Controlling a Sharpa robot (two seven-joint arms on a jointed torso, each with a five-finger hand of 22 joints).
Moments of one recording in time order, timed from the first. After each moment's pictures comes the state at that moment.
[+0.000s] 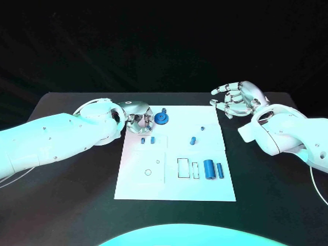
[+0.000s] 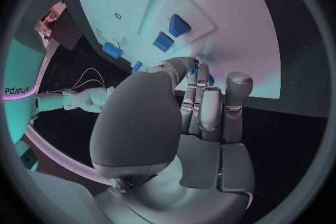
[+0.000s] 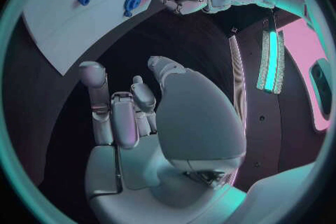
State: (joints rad) left arm 1.21 -0.75 -0.05 1.37 -1.51 -0.09 -0.04; left_hand 1.53 -0.22 0.52 0.20 0.32 0.98 0.13 0.31 0.49 1.06 0.06 0.44 0.25 1.39 -0.01 1.39 1.19 0.14 1.20 0.10 1.18 1.00; right arm 1.26 -0.89 -0.12 1.55 -0.70 -0.60 0.12; right_hand 1.41 -0.21 0.35 0.27 0.36 0.83 0.18 0.18 0.46 1.23 0.09 1.23 1.16 1.46 0.02 1.39 1.30 0.13 1.23 0.12 0.85 1.08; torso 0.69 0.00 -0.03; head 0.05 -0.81
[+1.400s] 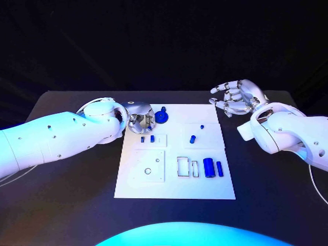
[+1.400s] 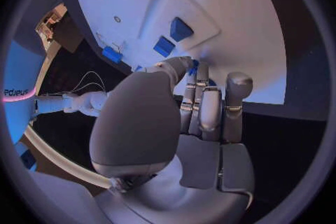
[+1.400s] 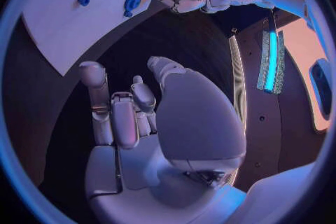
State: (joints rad) left arm 1.21 -0.72 -0.06 1.34 -1.52 -0.07 -0.04; left_hand 1.51 -0.23 0.51 0.18 0.31 1.01 0.12 0.31 0.50 1.09 0.05 0.43 0.26 1.40 -0.01 1.39 1.19 0.14 1.20 0.10 1.18 1.01; right arm 1.26 -0.88 -0.12 1.55 -0.70 -0.60 0.12; right_hand 1.41 -0.21 0.35 0.27 0.36 0.83 0.18 0.19 0.46 1.23 0.09 1.23 1.16 1.46 0.02 1.39 1.30 0.13 1.23 0.12 0.85 1.08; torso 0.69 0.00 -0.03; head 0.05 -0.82
